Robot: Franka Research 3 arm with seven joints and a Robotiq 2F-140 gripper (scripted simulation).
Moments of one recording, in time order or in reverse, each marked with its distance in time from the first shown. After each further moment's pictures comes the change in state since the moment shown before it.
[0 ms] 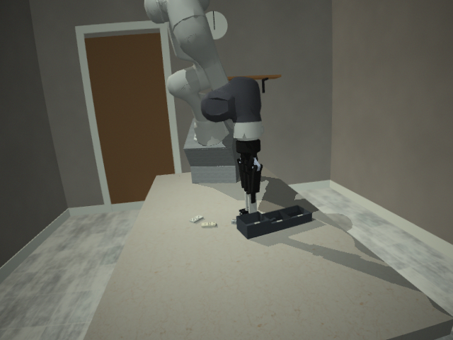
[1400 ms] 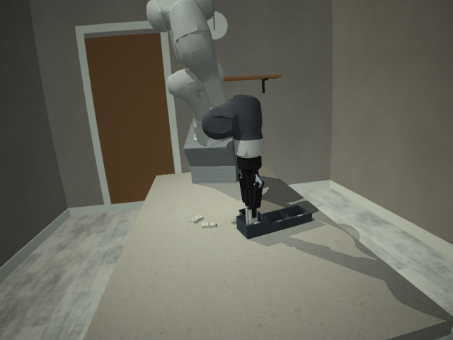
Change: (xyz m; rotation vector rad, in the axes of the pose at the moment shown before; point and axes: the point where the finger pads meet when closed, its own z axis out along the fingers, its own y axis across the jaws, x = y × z) arm 0.001 0.001 0.051 0.006 0.000 -0.037
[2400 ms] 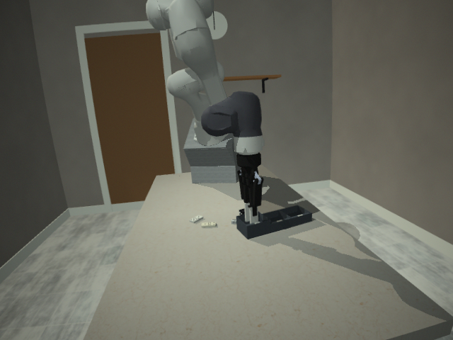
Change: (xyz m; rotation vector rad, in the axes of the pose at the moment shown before) arm -0.002 0.001 -0.010 -0.006 0.000 0.028
